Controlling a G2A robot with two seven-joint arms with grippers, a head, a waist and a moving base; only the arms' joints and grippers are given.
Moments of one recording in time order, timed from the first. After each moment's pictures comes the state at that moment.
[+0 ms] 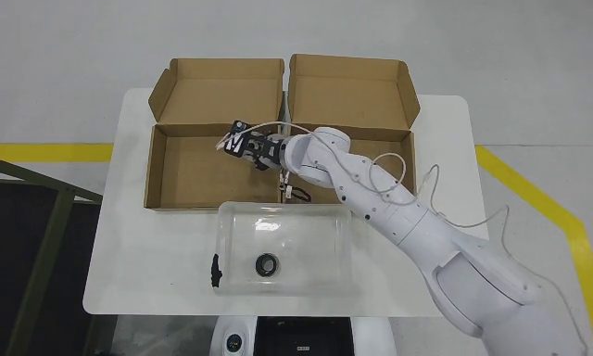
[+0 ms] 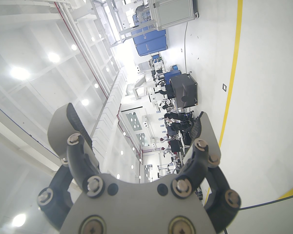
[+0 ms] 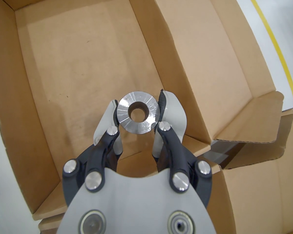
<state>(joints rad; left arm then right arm) -0.33 -0.16 -0.45 -1.44 1.96 -0.37 0.19 -0.43 -1.54 0.49 -1.00 -1.13 -0.39 0.50</state>
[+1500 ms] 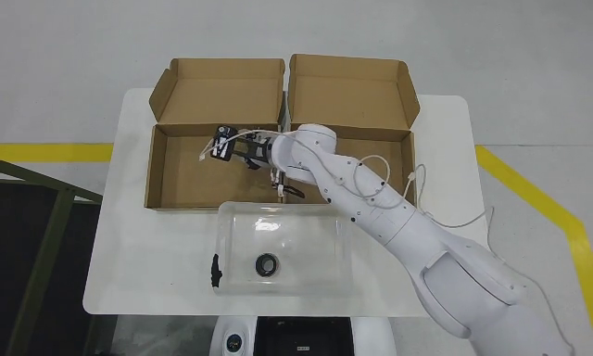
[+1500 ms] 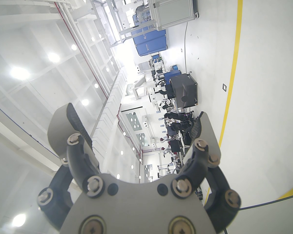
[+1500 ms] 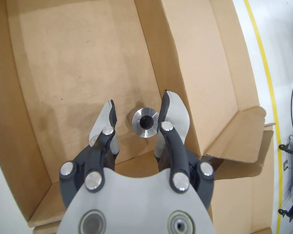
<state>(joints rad) -0.33 -0.16 -0.45 -1.44 1.96 -0.37 0.19 -0.45 -1.60 0.56 -1.04 -1.31 -0.47 0.55</state>
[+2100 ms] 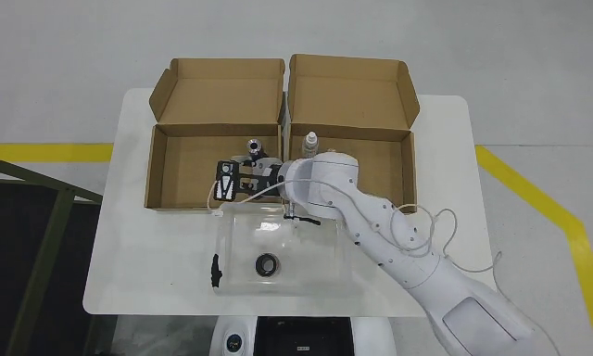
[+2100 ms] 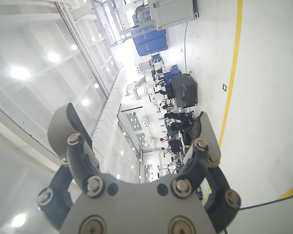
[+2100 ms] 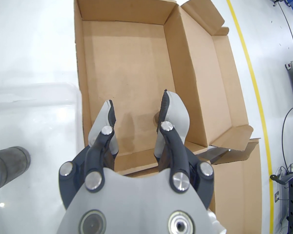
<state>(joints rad) -0.33 -0.16 -0.45 -1.44 1.96 -0.37 0.19 -0.75 -1.48 0.74 -1.54 -1.42 -0.66 0.64</state>
